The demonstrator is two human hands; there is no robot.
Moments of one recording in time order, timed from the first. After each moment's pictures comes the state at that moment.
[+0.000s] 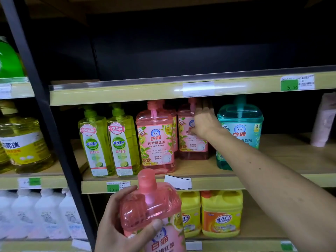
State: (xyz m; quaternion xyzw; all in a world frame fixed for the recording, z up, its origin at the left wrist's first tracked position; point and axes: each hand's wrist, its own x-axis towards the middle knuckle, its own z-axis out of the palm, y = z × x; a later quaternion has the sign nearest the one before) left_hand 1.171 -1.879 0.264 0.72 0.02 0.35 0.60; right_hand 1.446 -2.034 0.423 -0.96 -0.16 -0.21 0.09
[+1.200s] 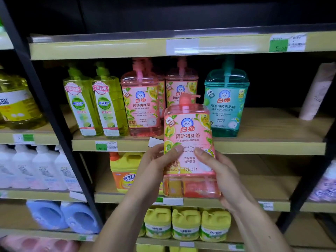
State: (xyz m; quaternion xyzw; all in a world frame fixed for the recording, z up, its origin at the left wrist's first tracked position) left_hand 1.227 -1.974 0.270 0.58 0.05 0.09 0.80; right_hand 1.276 -2.149 0.261 -0.52 -0.15 0.17 0.82
